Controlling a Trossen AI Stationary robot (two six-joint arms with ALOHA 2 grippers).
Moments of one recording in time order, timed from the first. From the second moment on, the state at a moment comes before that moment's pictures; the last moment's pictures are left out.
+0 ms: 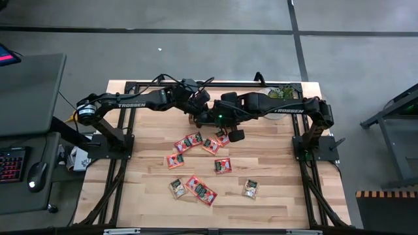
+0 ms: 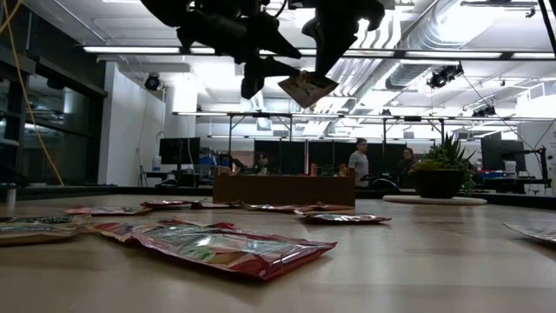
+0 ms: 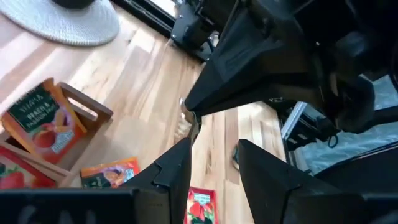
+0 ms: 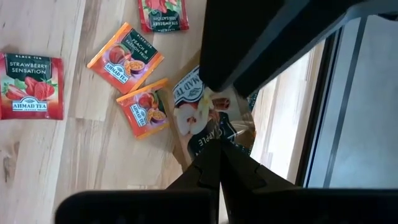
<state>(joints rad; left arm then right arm) 0.32 1.56 1.17 -0.07 0.50 -0.42 -0.05 1.81 1.80 -1.19 0.26 -0.31</state>
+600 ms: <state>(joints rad) 0.32 1.56 1.17 -0.07 0.40 -0.31 -0.05 1.81 1.80 -1.19 0.24 -0.31</state>
